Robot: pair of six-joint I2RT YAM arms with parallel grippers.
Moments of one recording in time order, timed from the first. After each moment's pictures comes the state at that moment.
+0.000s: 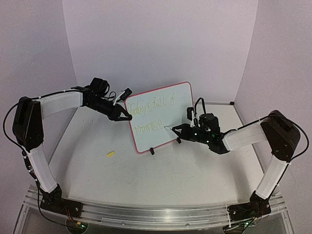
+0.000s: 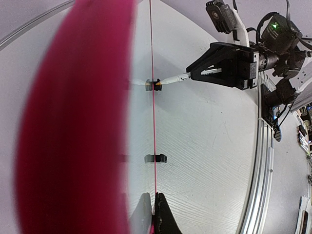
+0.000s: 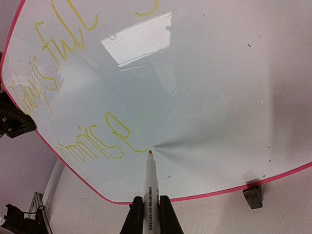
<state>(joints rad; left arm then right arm) -0.43 1.80 1.45 -0.55 0.78 0.26 0.64 1.77 0.81 0.61 -0.20 0.66</state>
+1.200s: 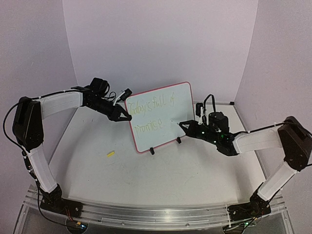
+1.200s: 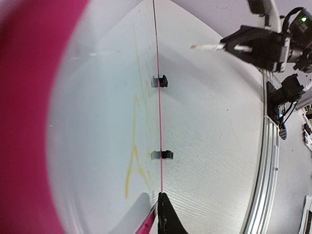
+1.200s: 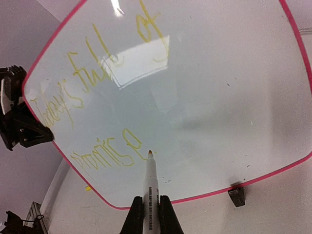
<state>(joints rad) -0.43 1.80 1.45 -0.55 0.77 0.27 0.64 1.60 0.73 0.60 -0.10 0.62</state>
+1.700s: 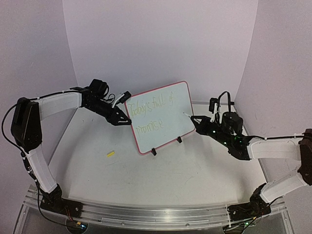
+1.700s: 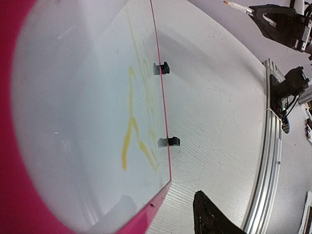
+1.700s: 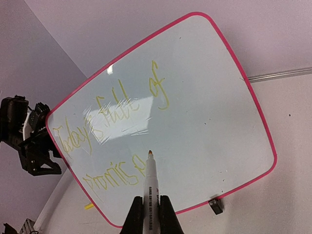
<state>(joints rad) -0.43 1.78 1.43 -0.60 0.73 0.30 0.64 1.35 0.63 0.58 0.03 0.56</state>
